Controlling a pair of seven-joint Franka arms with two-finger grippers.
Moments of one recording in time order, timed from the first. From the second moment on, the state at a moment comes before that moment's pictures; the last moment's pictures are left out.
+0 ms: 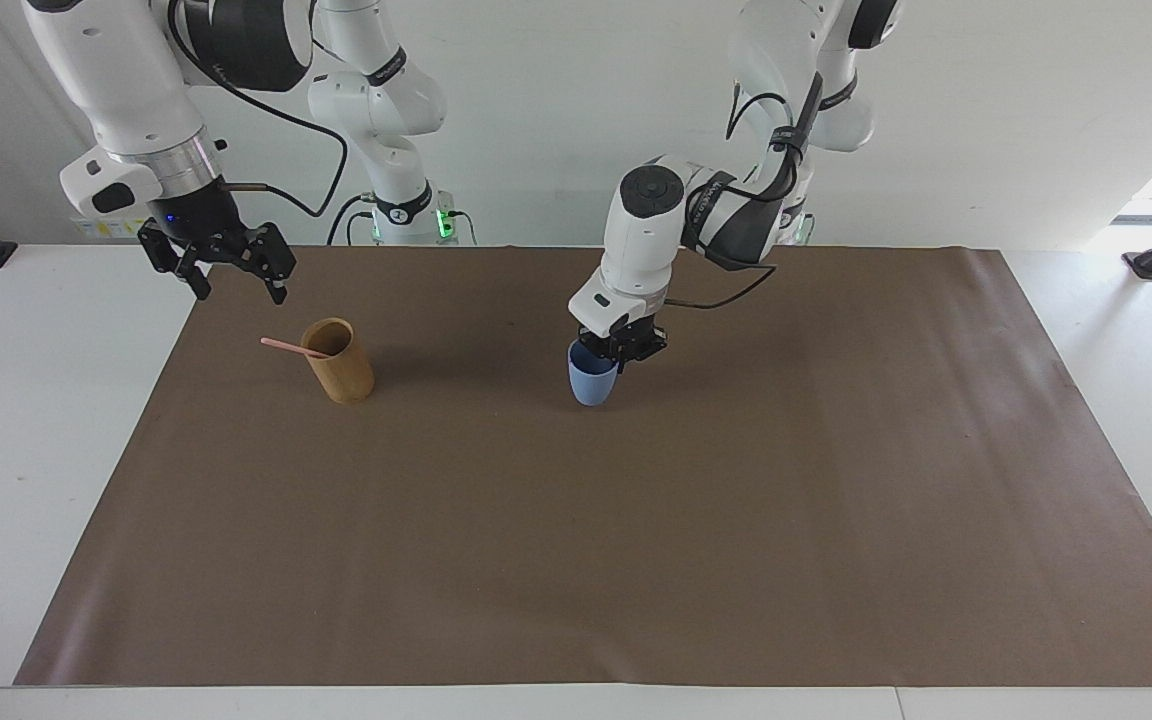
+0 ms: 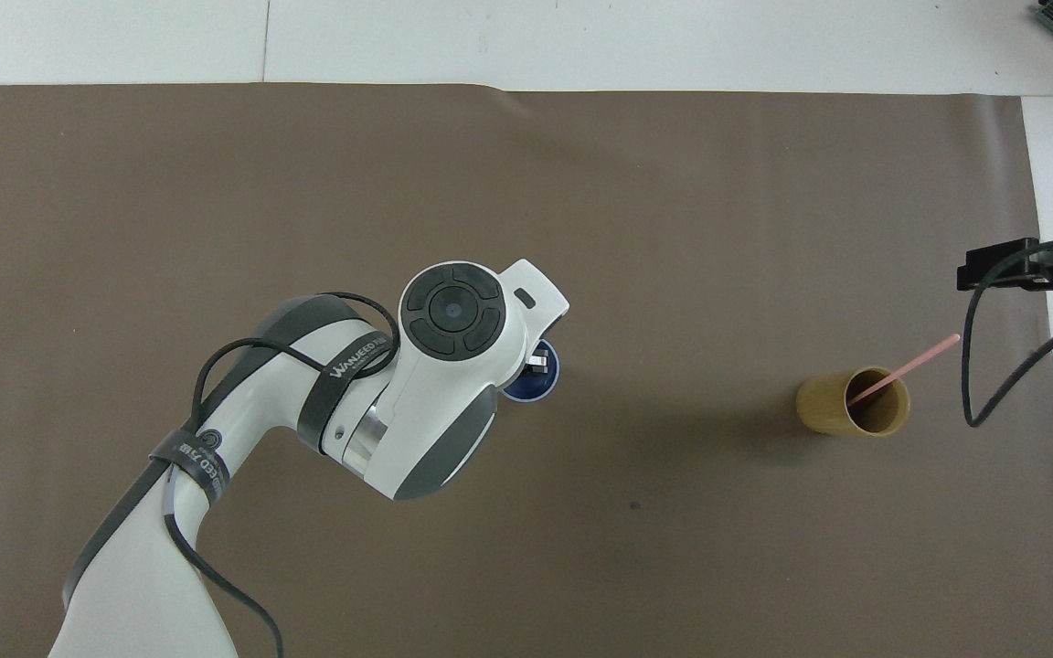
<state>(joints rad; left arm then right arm) -0.61 0.30 -0.10 -1.77 -0.03 2.09 -0.59 -0.07 -0.02 -0.01 -1.70 0.03 1.78 -0.05</state>
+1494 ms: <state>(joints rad) -0.53 0.24 -0.07 -1.75 0.01 2.02 -0.61 -0.22 -0.05 -0.02 -2.02 0.35 1.96 -0.43</state>
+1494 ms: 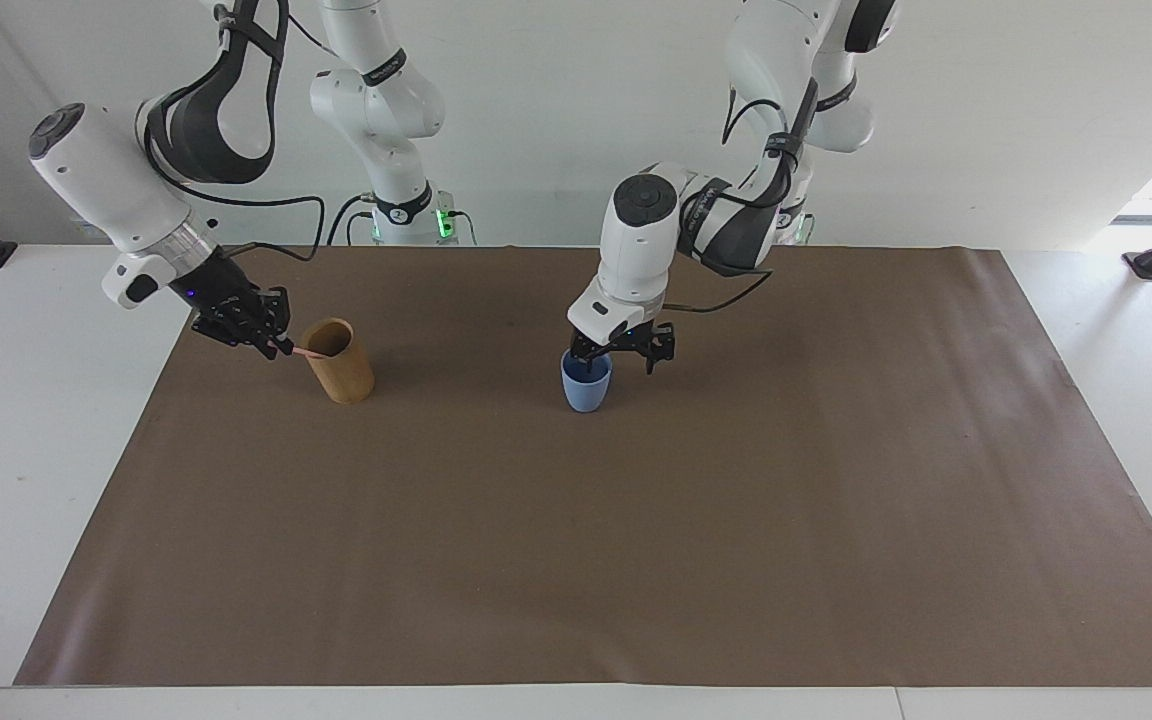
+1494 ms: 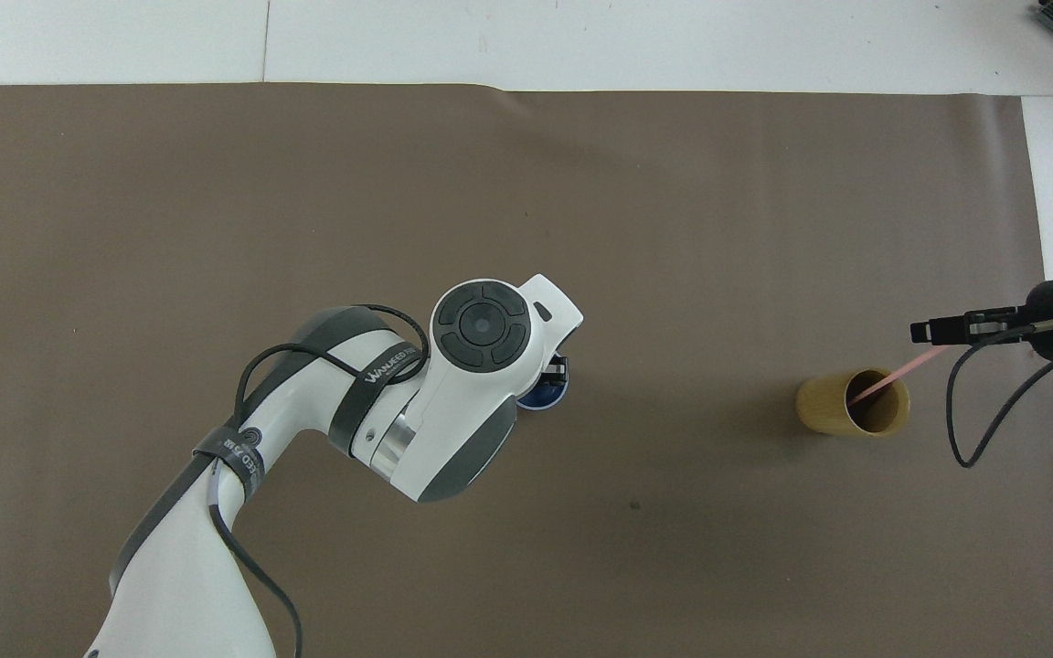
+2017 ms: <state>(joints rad) -0.27 0.13 -0.06 -1.75 0.01 1.90 -0.32 -0.21 -0.07 -0.01 -1.96 0.37 1.94 -0.39</state>
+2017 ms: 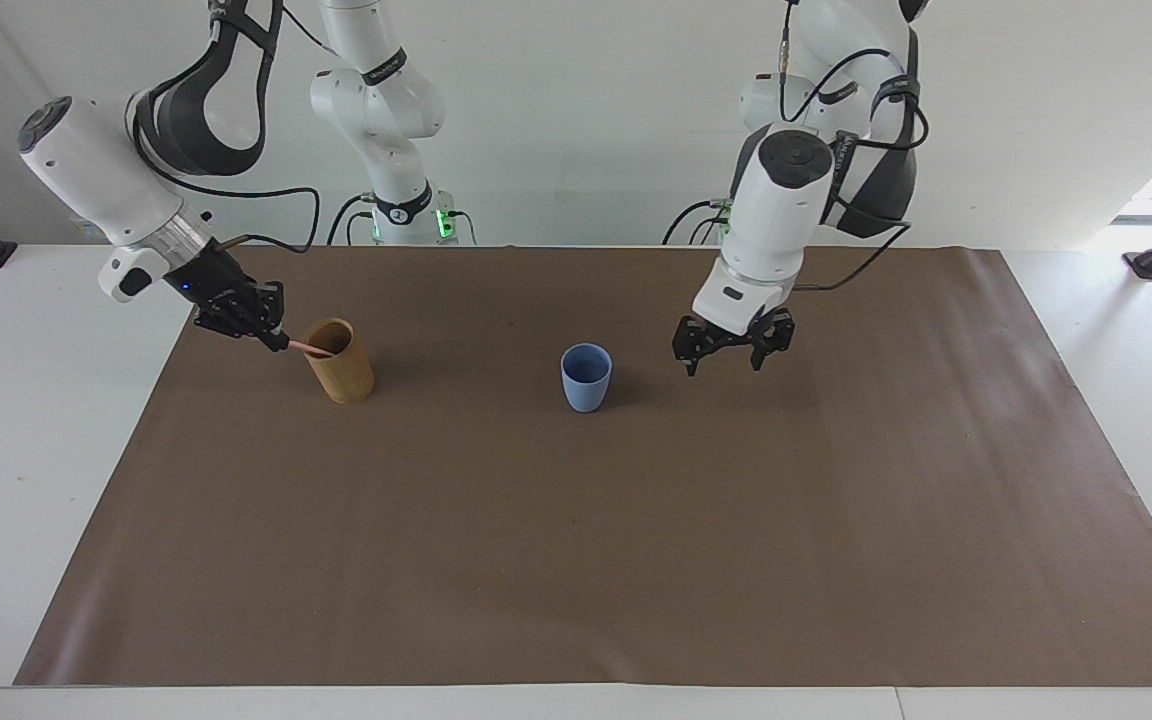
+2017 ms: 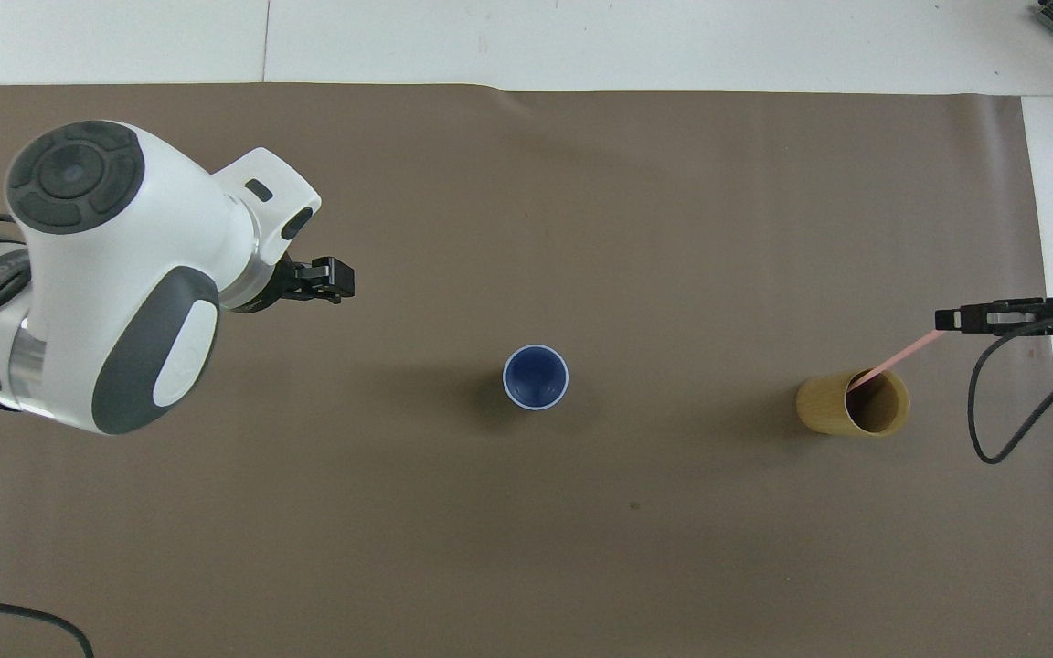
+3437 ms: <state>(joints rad) -0.02 -0.03 -0.06 -1.63 0.01 1.59 0.11 0.10 -0.06 0.07 -1.72 0.21 1.81 0.83</state>
